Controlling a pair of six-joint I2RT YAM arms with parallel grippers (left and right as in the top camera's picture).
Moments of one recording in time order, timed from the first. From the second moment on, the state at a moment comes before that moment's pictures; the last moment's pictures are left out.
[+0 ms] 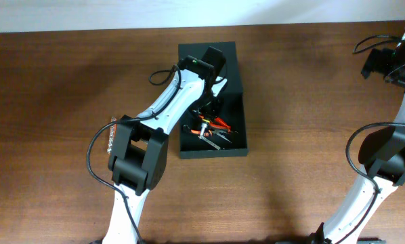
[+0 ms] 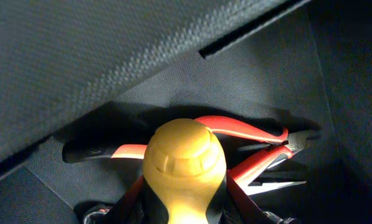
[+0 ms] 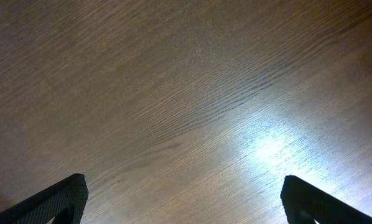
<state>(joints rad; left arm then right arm) -0.50 2.29 1.95 -1.14 0.12 -0.05 -0.39 2.26 2.46 -1.60 0.15 0.15</state>
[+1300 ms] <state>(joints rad) -0.50 2.29 2.13 -1.23 0.10 -0.04 -0.39 2.26 2.46 -1.60 0.15 0.15</state>
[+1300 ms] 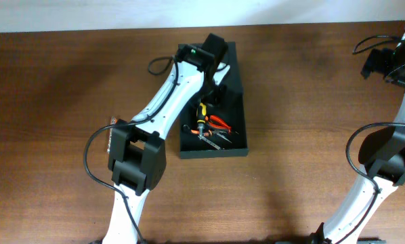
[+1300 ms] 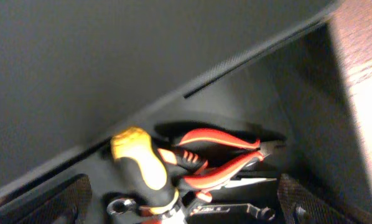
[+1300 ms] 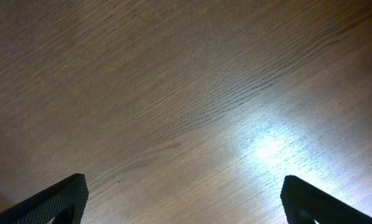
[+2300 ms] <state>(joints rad) 0.02 2.29 2.56 -1.68 0.02 -0.19 -0.39 2.26 2.46 -1.60 0.15 0.15</state>
